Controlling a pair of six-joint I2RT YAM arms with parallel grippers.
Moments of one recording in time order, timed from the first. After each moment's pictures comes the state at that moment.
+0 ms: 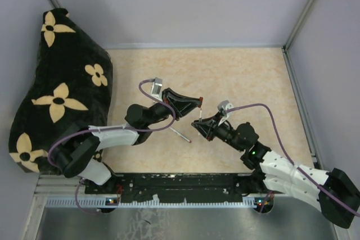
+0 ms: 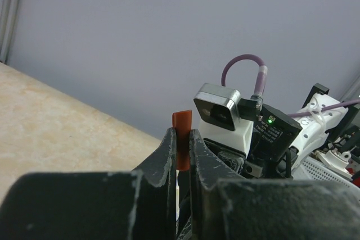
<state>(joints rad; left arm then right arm) -0.81 1.50 0.61 1.41 0.40 -0.73 0.82 0.79 0.23 0.61 -0.11 0.34</state>
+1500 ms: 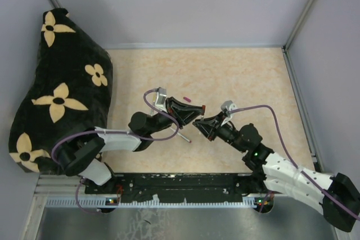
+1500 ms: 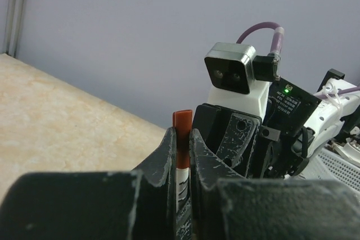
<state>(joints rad) -0.90 1.52 0.55 1.45 0.33 -0.63 0.82 0.73 0.23 0.60 -0.11 0.34</state>
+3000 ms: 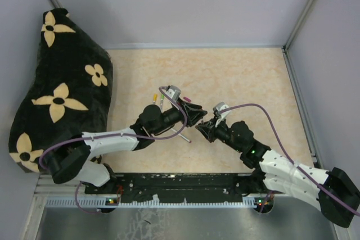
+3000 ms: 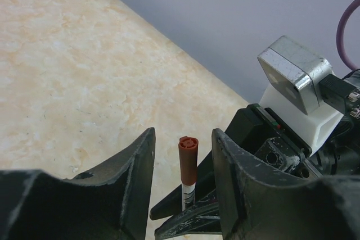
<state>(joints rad) -0.97 1.42 0.64 0.88 0.07 -0.47 0.82 0.80 0.25 0.40 -0.03 0.24</state>
